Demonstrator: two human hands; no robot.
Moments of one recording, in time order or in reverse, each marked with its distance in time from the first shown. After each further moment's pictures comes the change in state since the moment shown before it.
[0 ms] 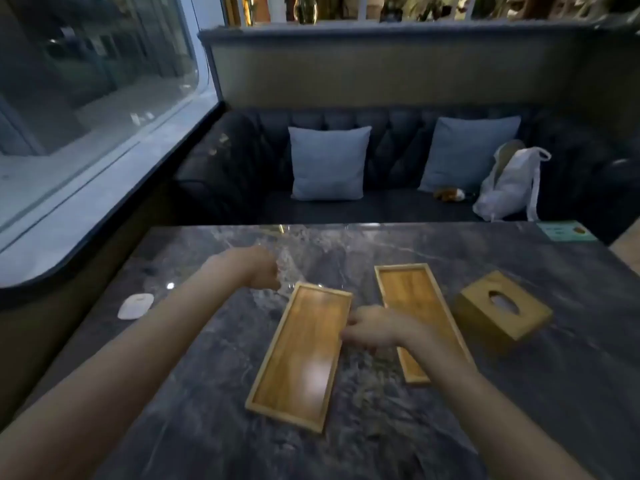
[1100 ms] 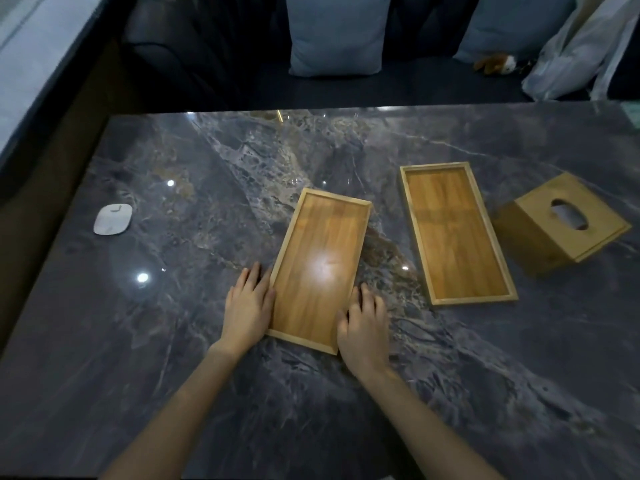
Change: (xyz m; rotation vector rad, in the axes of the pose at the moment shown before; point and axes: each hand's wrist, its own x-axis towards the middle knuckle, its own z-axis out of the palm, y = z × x) left_hand 0.000 0.010 0.254 -0.581 0.179 -0.173; right_hand 0.047 0.011 0.184 0.144 0.468 0.244
